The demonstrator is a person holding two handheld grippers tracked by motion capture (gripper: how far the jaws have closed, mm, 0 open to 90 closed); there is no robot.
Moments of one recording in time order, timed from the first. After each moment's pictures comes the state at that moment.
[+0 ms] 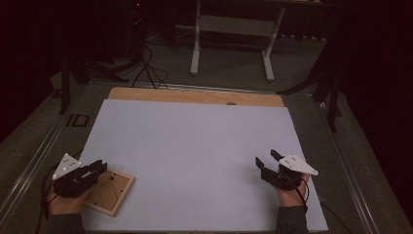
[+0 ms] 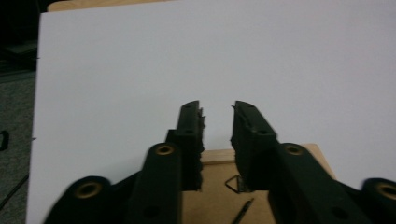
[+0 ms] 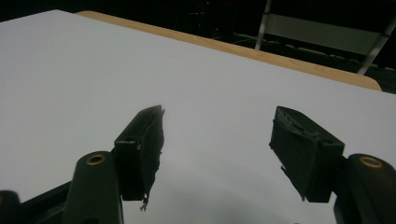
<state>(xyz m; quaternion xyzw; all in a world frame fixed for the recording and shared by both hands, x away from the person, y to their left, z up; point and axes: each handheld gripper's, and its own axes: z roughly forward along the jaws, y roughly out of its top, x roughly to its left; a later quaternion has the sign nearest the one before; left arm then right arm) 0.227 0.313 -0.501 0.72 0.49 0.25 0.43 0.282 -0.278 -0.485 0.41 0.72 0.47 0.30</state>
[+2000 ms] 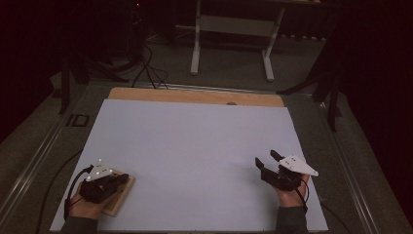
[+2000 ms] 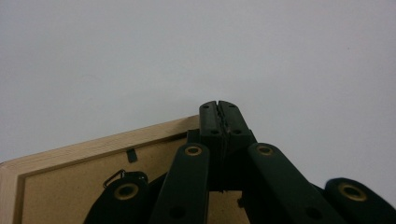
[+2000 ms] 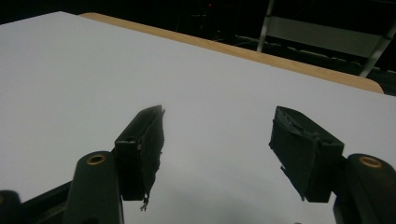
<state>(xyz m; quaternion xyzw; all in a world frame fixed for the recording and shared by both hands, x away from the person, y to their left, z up) 0.231 0.259 -0.515 0.80 0.44 0.17 0.38 0.280 -0.277 -0.485 0.41 0.72 0.47 0.30</state>
